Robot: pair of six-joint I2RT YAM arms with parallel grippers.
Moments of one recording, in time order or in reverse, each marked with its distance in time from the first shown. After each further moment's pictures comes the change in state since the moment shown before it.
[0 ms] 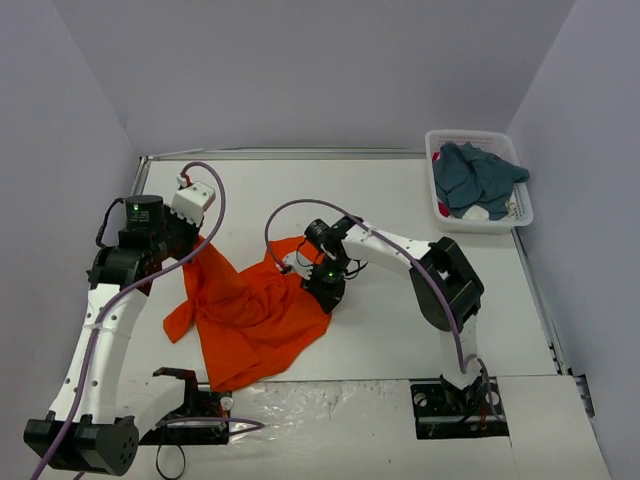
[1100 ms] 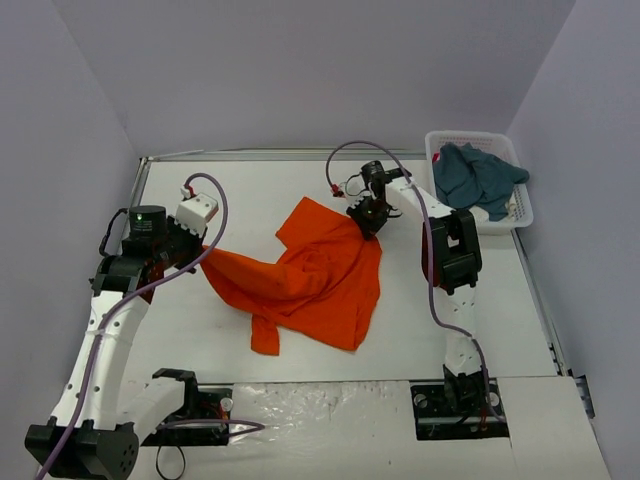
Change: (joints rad) left arm 0.006 -0.037 -0.077 0.005 0.041 -0.002; right arm -0.428 0.285 0.381 0.074 0.261 0.010
